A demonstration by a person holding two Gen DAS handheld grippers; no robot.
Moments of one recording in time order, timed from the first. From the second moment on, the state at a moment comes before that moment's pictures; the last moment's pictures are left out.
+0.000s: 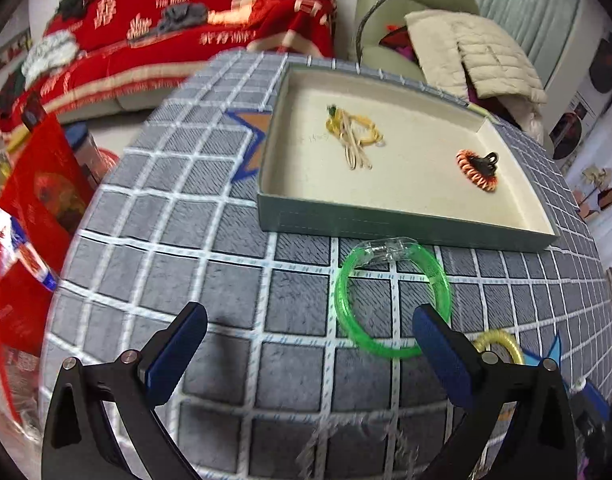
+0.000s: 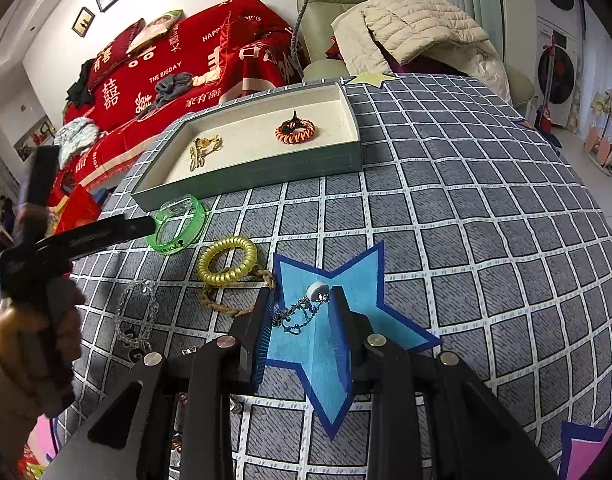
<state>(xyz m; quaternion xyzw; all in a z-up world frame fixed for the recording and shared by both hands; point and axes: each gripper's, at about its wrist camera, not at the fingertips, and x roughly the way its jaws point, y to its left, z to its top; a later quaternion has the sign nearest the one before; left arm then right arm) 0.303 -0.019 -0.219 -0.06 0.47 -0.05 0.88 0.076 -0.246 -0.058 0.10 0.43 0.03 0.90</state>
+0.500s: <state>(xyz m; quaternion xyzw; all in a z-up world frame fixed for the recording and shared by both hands) 0.373 -0.048 -0.298 -0.02 0.45 -0.10 0.89 0.102 -0.245 -0.049 0.09 0.43 0.04 0.90</state>
